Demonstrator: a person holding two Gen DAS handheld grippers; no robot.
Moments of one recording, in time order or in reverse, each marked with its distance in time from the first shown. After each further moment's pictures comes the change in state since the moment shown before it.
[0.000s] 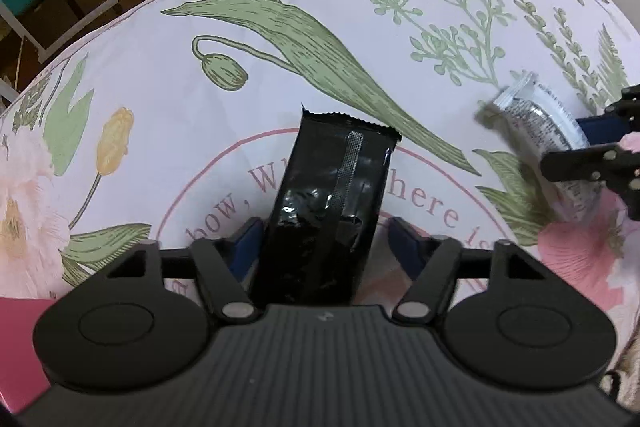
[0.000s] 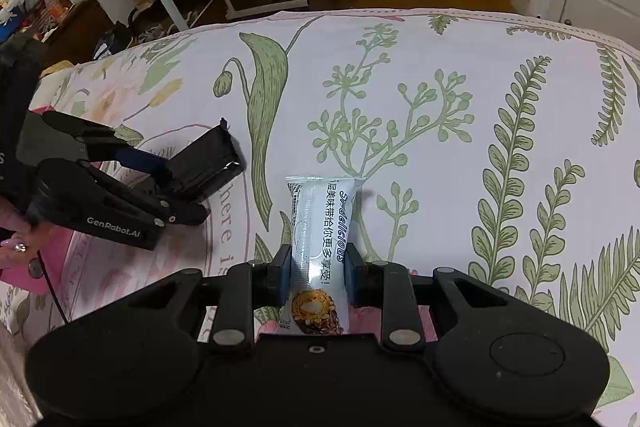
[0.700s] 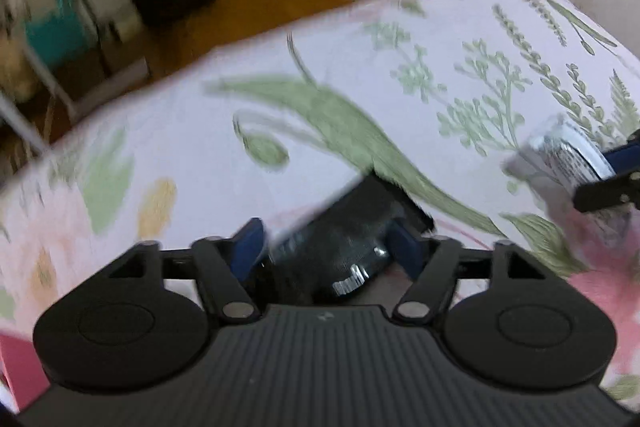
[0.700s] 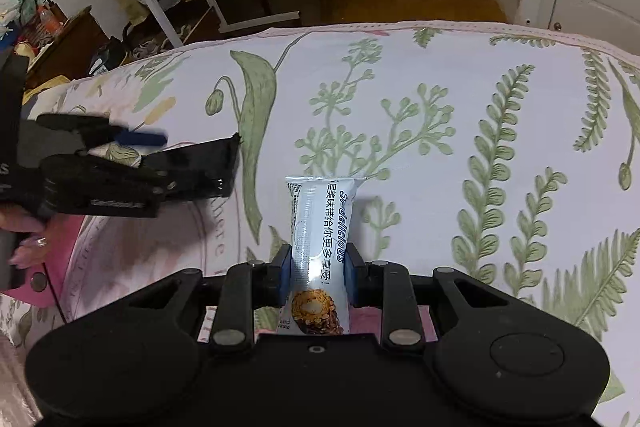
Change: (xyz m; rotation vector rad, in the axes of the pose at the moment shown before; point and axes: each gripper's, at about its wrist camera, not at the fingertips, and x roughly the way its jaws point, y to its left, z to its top) left arm -0.016 0.003 0.008 0.056 -0.285 0.121; right arm -0.009 -0.006 0.002 0.032 -0.033 -0.001
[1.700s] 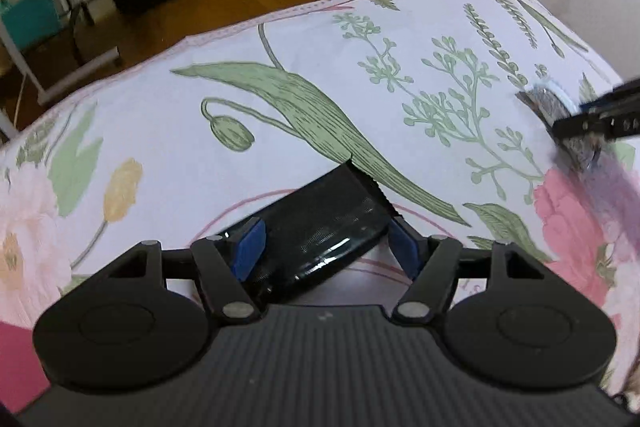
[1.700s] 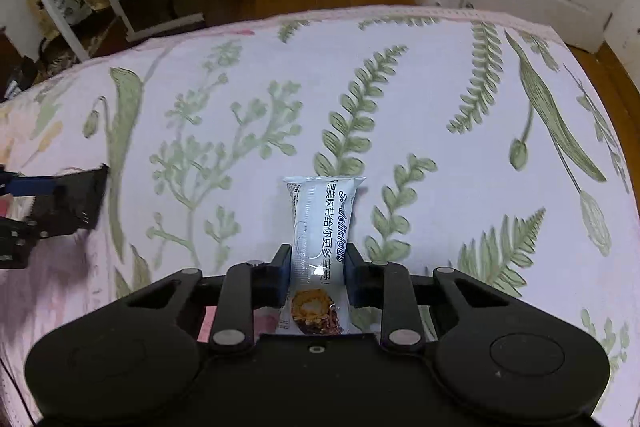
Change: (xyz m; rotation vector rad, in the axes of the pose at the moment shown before) left arm -0.003 0.003 -0.007 -0.040 0.052 -0.137; right arm -0.007 -0.061 0.011 0.101 -0.014 -0.220
